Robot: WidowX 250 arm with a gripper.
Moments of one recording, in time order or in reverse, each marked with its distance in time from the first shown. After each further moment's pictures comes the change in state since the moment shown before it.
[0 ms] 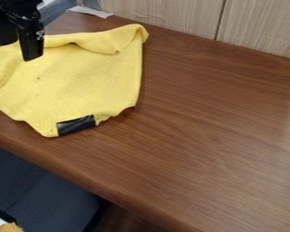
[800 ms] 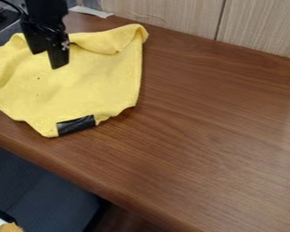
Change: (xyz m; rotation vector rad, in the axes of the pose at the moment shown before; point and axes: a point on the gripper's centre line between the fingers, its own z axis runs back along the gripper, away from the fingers) arm 0.038 -0.017 -0.030 -0.064 -0.068 -0.107
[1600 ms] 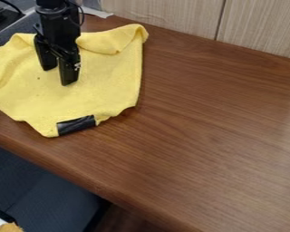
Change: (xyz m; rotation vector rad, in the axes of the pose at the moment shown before) arm 0.006 0.000 -0.029 0.053 0.032 0.014
